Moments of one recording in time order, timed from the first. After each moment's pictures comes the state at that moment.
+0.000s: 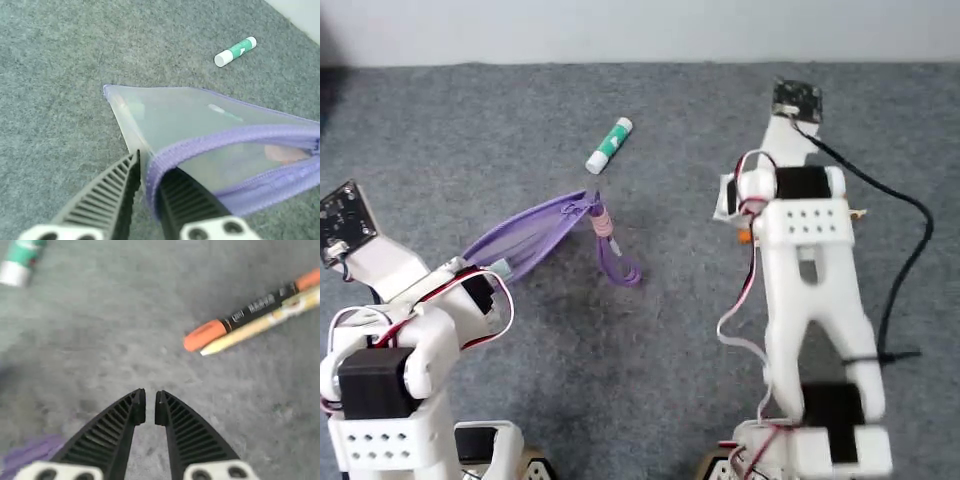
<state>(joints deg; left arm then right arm) -6.8 -57.3 26.9 95.3 35.8 -4.4 -4.5 5.3 74.7 -17.3</state>
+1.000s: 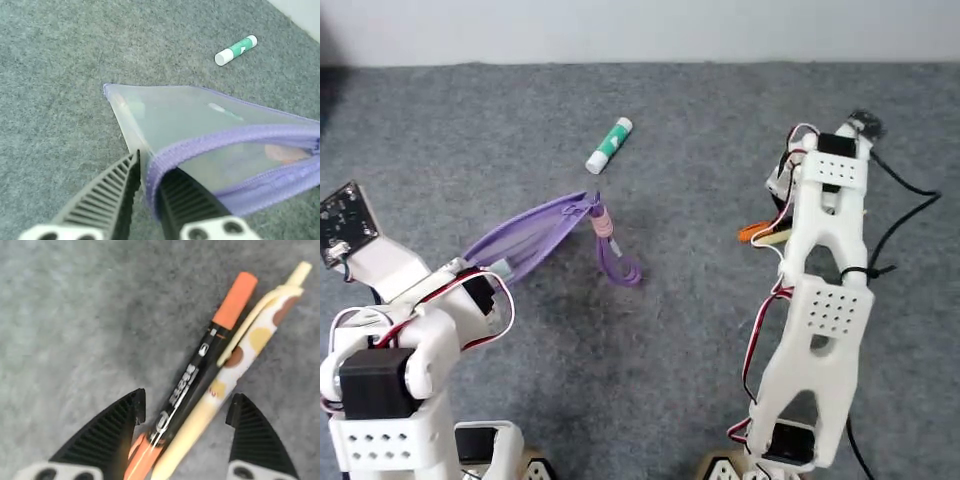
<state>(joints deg) -6.7 -57.3 27.4 95.3 35.8 10.0 54.9 -47.5 78.3 -33.3</state>
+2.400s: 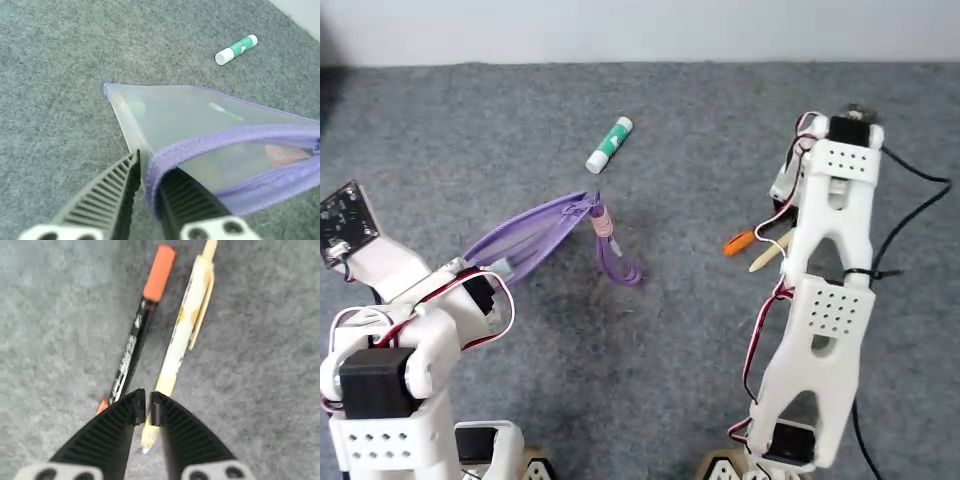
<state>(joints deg) -6.7 -57.3 27.5 95.3 35.8 10.7 53.8 -58.5 98.2 -23.3</state>
